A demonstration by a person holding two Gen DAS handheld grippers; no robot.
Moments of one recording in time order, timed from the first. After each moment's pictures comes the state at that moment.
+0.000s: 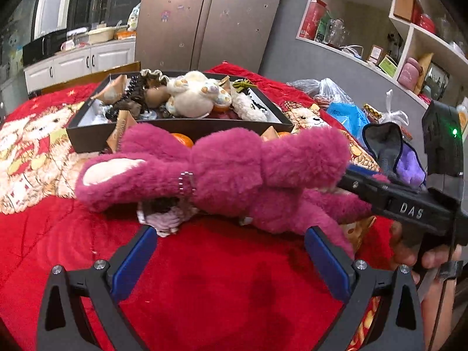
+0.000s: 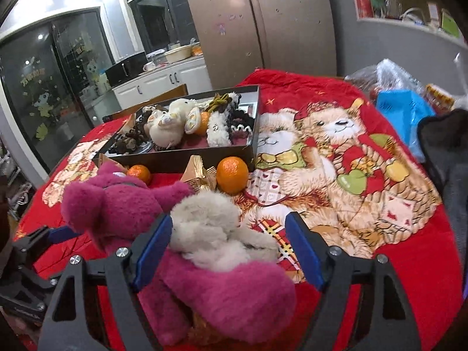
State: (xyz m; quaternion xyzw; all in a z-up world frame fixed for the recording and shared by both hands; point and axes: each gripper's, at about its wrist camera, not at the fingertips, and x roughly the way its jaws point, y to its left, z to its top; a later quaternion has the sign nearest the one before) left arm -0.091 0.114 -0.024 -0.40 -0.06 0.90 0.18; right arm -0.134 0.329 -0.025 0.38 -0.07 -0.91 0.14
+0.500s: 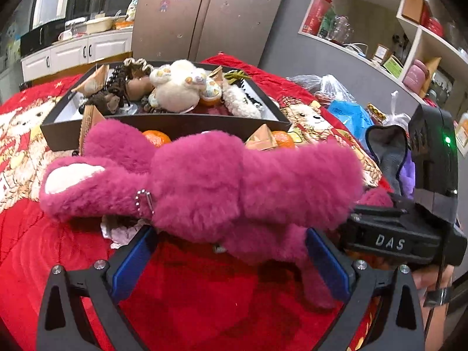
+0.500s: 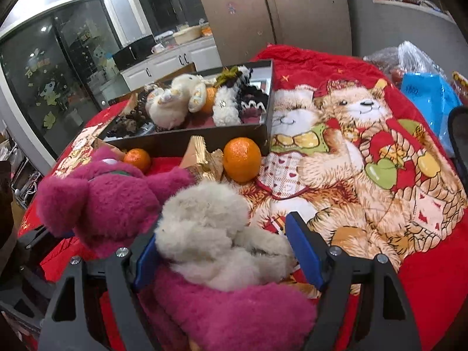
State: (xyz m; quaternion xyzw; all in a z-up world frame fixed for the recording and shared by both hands) left arm -0.117 0.135 -0.035 -0.41 -0.07 0.89 0.18; right arm -0.163 0.319 -0.048 0.43 -0.06 -0.89 0.15
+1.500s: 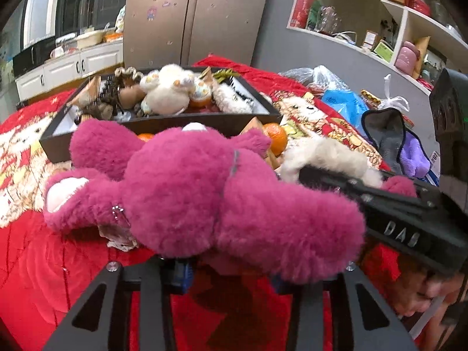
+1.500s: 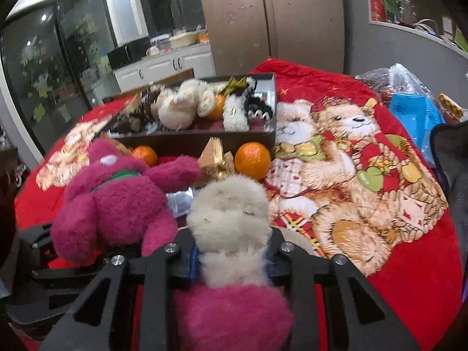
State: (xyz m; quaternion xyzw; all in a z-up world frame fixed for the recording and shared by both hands) left arm -0.104 0.146 -0.032 -0.39 -0.02 0.90 0.19; right arm -0.131 0.304 -0.024 0.38 -0.04 -0.91 0.12
